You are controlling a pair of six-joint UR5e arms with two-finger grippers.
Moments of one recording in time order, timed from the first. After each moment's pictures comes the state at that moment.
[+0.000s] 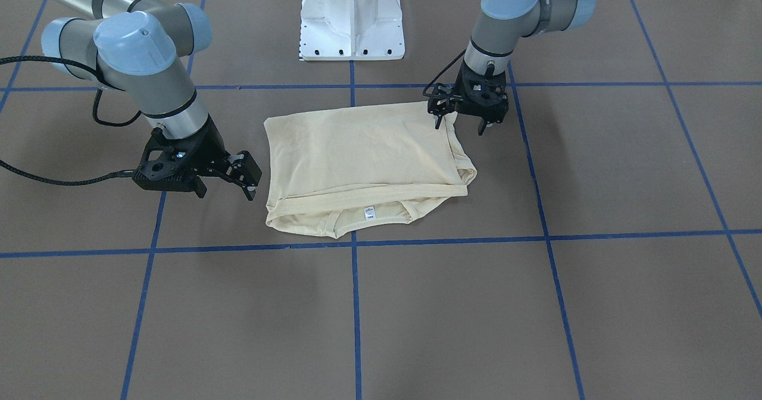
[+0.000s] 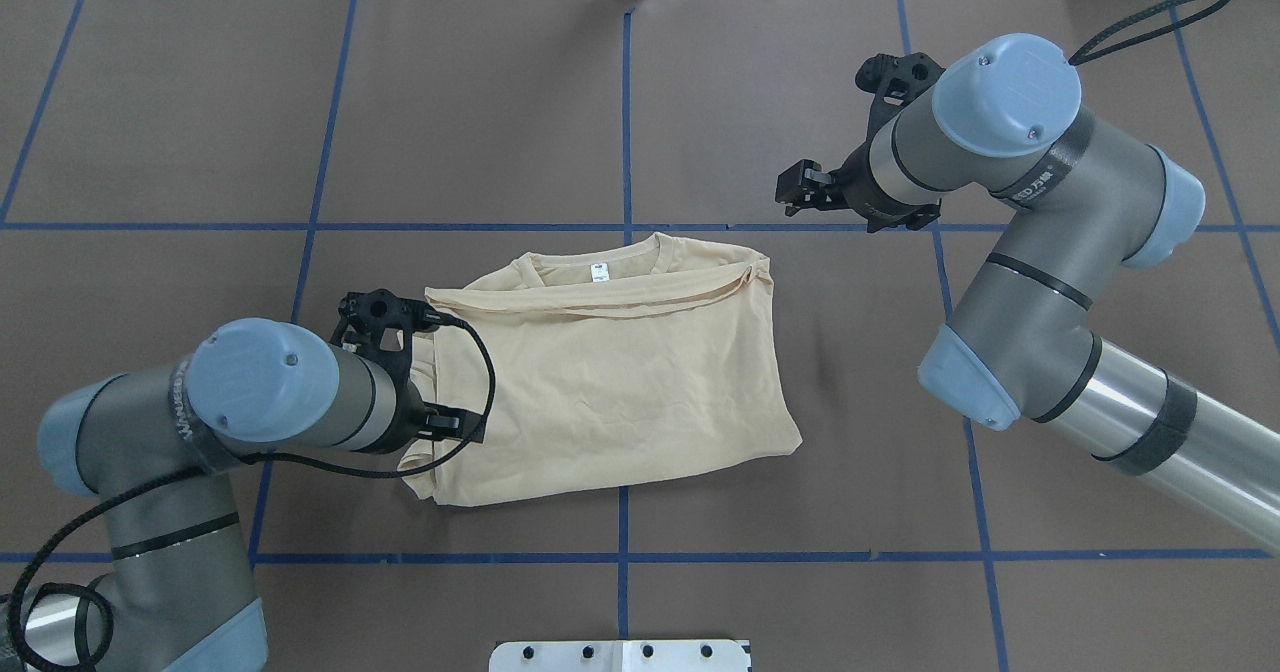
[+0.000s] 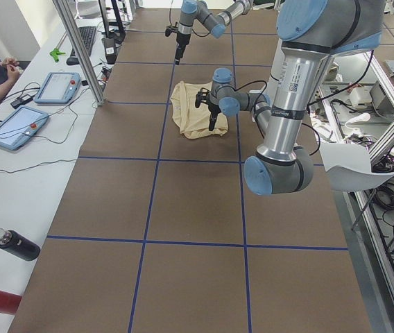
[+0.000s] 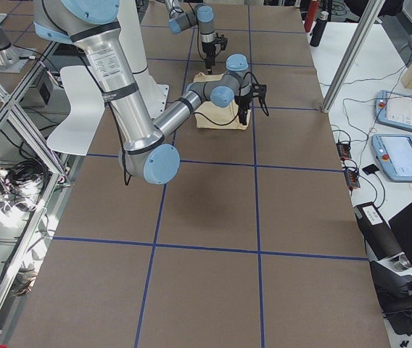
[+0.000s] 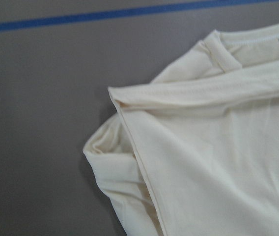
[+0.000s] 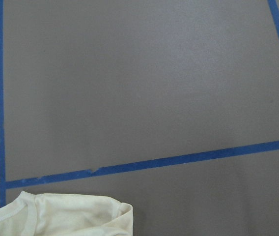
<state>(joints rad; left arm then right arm) -0.39 -1.88 -1.94 -1.77 -1.77 -1.17 0.75 -1.11 1.75 -1.35 1.91 1.25</state>
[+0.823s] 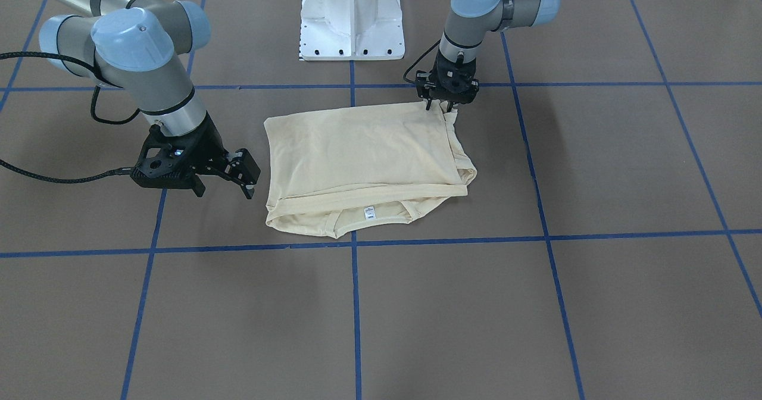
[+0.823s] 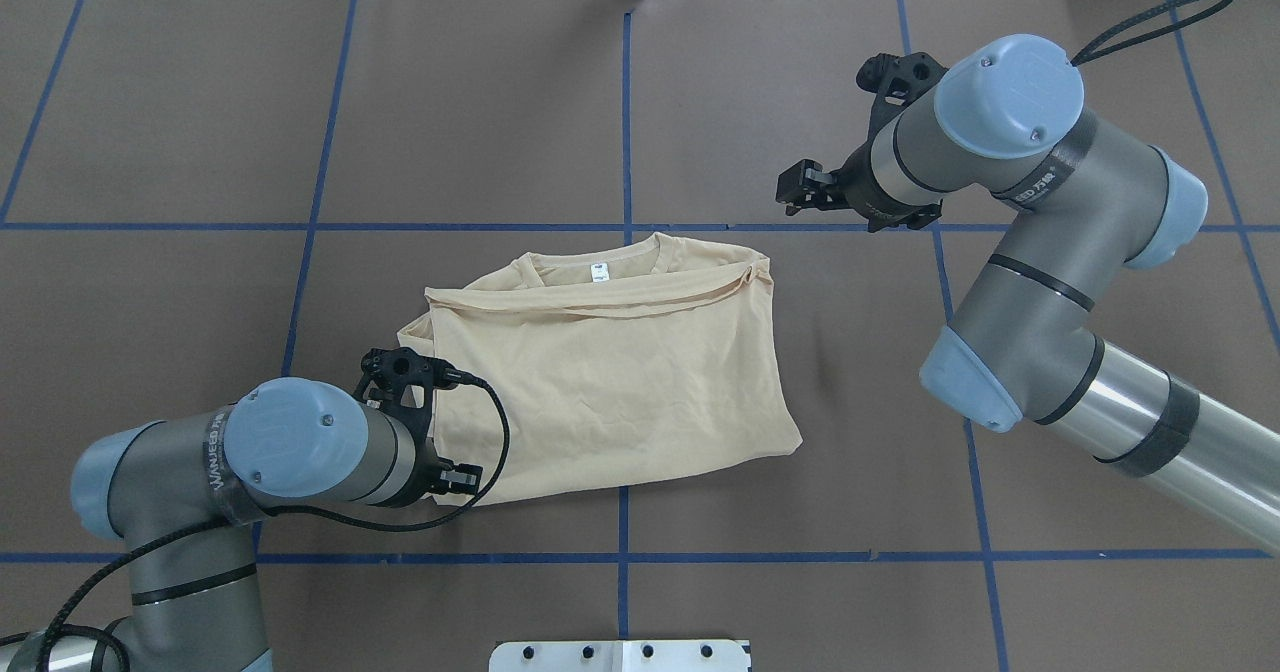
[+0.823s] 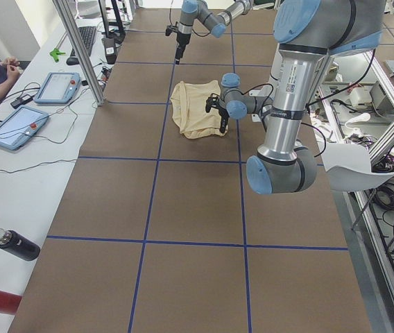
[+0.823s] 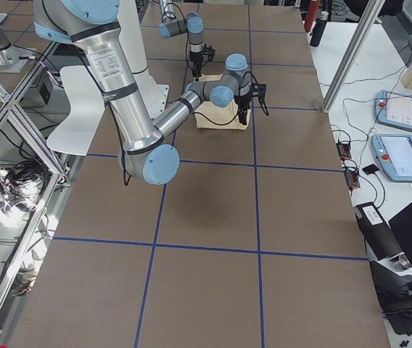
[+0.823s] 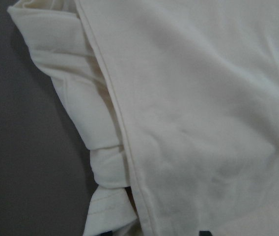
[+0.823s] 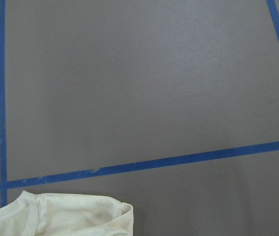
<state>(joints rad) -0.32 -1.87 -1.92 -1.77 -1.77 -1.18 0.75 -1.11 1.76 -1.35 1.91 1.25</state>
